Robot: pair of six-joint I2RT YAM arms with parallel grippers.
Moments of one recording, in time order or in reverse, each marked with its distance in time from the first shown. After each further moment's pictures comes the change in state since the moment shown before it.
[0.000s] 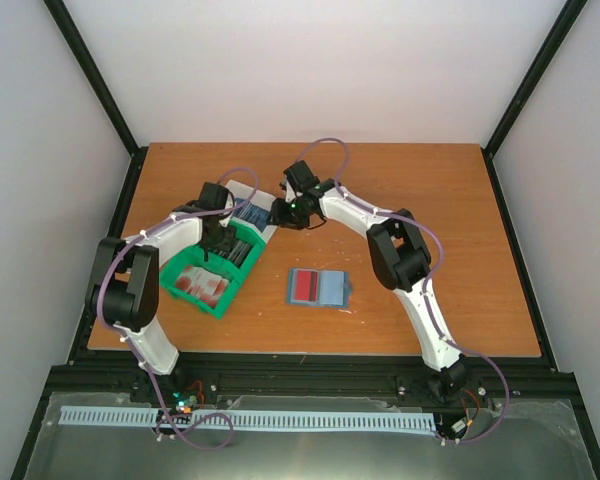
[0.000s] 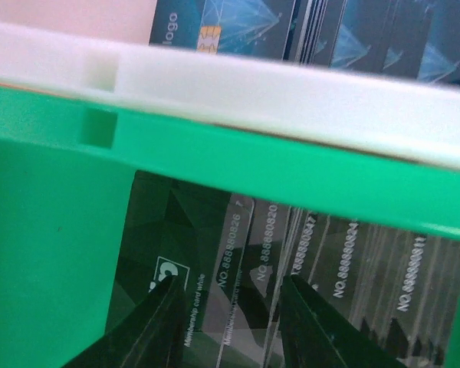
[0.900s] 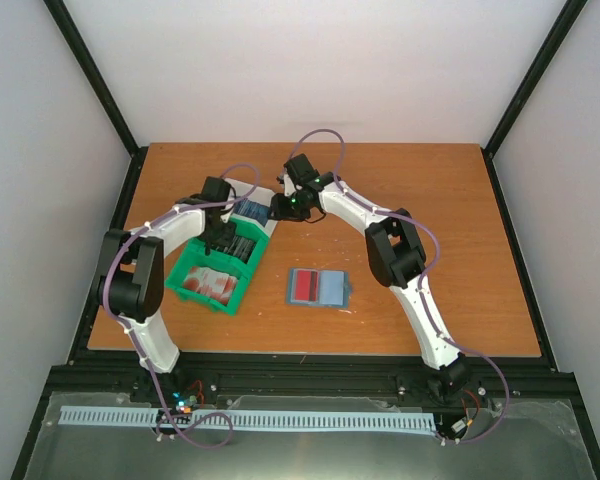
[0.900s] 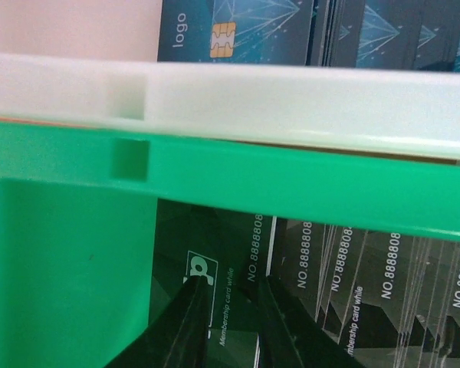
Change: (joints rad) left arm 0.005 0.076 0.085 -0.062 -0.037 0.002; right arm -0.029 0.087 0.165 -0.085 -0.001 -0.176
